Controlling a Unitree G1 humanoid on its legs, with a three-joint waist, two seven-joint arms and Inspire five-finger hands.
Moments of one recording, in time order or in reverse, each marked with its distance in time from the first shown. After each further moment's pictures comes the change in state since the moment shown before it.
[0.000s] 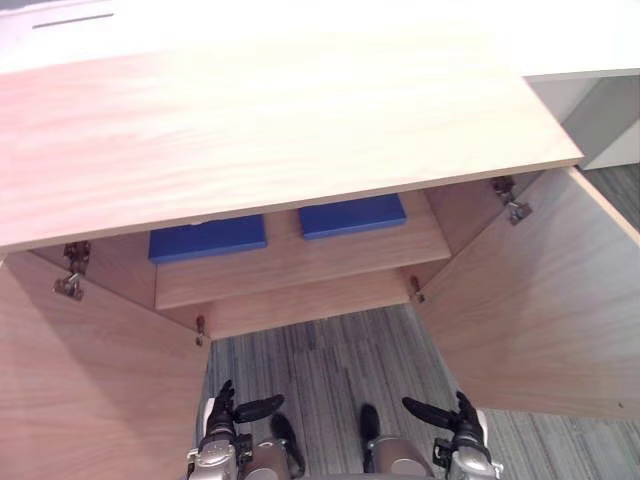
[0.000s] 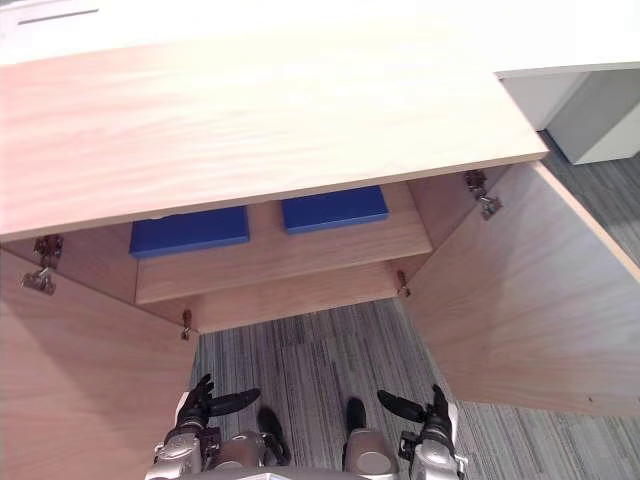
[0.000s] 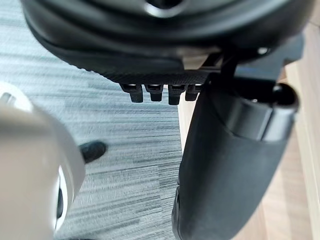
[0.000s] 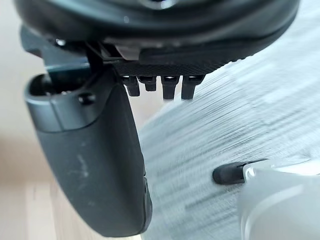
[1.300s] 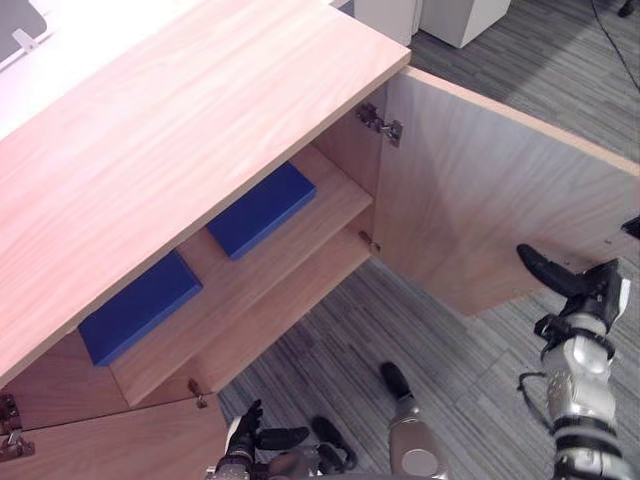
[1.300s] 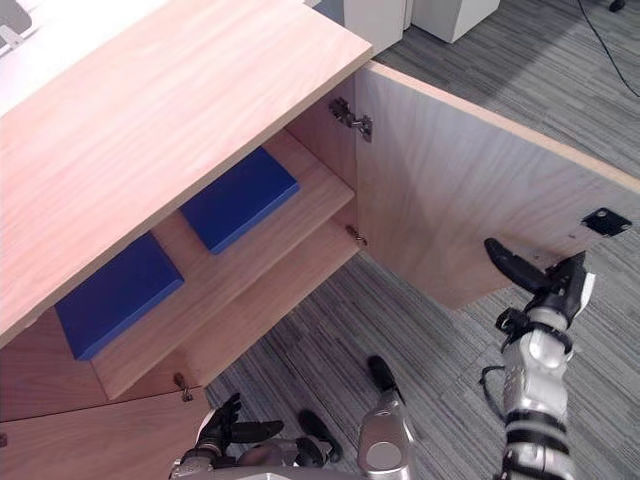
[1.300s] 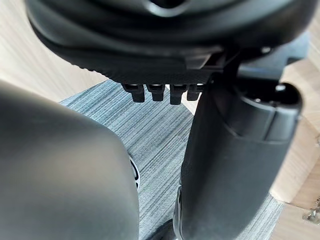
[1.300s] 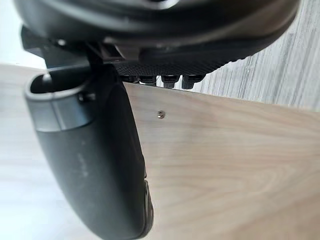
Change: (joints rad) left arm 0.043 -0.062 -0.091 0.035 0.116 -0.037 -0.073; right arm -0.033 -0.176 0.013 -0.750 0.281 -0.082 -0.024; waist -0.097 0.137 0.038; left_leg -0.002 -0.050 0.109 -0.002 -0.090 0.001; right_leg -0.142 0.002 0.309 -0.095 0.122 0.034
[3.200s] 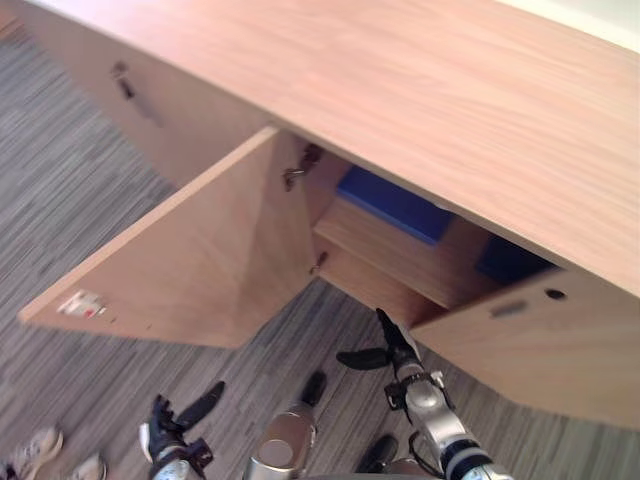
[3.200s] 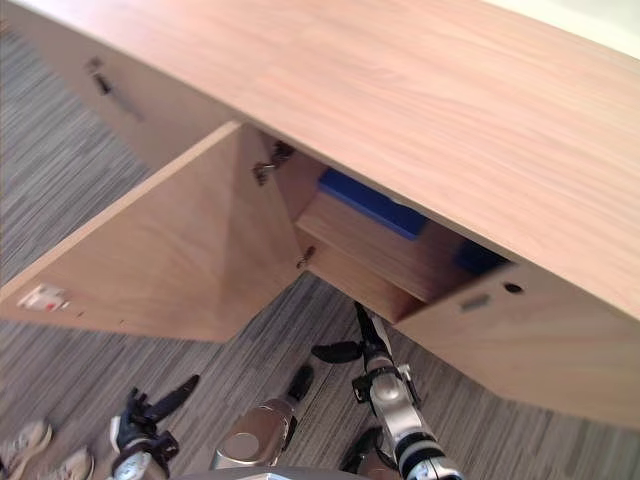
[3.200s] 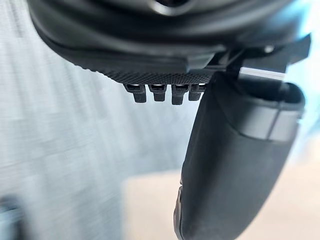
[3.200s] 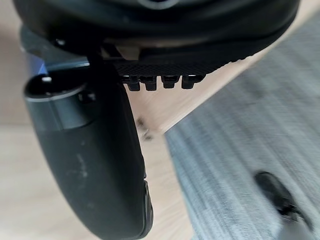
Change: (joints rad) left arm 0.146 0.055 0.372 -0.543 -0.411 -0.037 0.147; right arm -0.267 0.127 0.565 0.656 -0.442 0.042 0.110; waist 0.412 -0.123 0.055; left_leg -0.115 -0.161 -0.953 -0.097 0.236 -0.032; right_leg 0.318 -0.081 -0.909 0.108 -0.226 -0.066
